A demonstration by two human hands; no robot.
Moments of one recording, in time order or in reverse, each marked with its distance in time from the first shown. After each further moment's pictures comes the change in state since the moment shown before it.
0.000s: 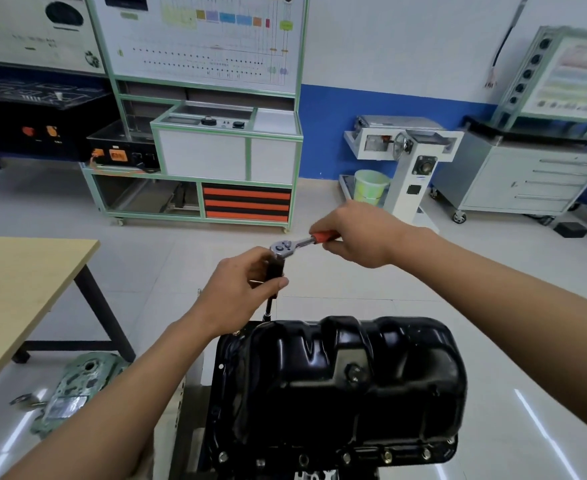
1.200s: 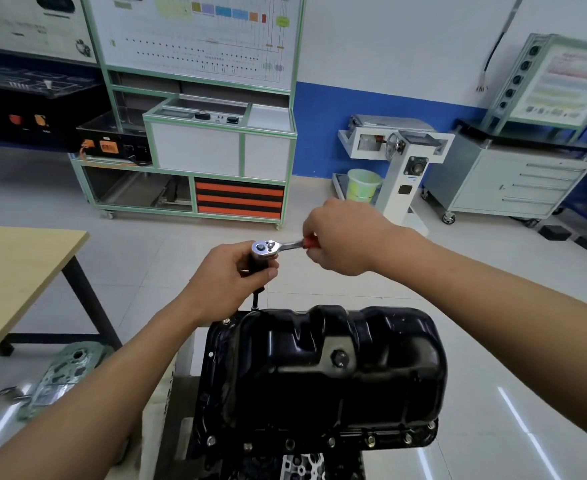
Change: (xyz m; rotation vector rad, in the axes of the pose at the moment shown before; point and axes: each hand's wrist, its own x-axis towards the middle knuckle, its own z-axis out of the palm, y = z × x) left_hand -0.004 0.000 0.000 -0.028 0.000 -0.004; right_hand -0.024 -0.051 -0.020 -0.228 -0.002 0.096
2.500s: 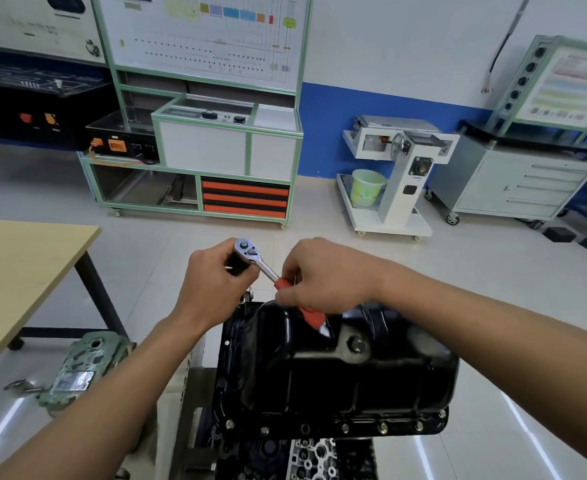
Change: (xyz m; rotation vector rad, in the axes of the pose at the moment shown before) left_hand -0.032 -0.010 -0.014 0.134 0.295 0.112; right_hand -0.026 -0.066 0.000 0.500 -0.238 -0.024
